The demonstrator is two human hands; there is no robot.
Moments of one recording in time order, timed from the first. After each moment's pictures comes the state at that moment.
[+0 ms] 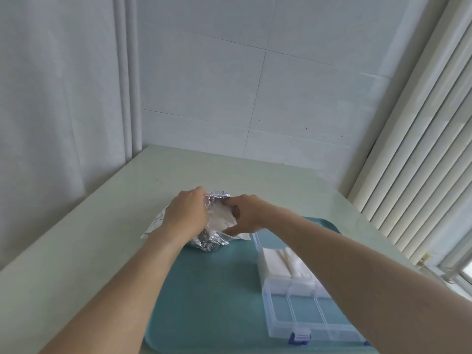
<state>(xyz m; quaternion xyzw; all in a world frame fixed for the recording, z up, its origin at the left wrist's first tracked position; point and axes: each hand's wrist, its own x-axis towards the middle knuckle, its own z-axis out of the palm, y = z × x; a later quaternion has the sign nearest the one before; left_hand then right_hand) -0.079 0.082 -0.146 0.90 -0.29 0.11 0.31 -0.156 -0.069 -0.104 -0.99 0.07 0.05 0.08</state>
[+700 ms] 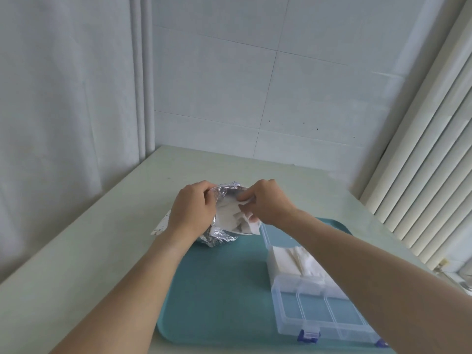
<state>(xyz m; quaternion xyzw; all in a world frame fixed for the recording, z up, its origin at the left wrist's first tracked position) -0.096 0.098 -0.140 0.81 -0.28 0.17 0.49 -0.169 -0.066 -0.092 -0.97 0.10 -0.11 0.21</state>
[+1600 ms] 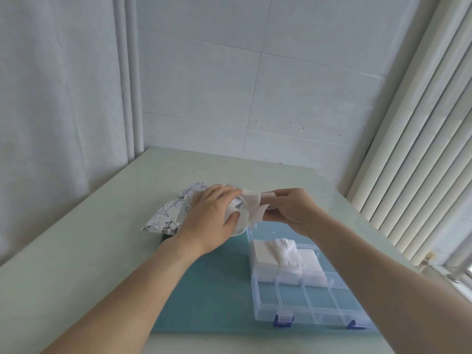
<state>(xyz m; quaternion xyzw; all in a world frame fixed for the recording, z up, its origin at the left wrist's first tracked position) -0.139 0.066 -0.149 0.79 -0.46 0.19 0.34 -0.230 -0.109 -0.091 -0.72 0.22 -0.13 0.64</state>
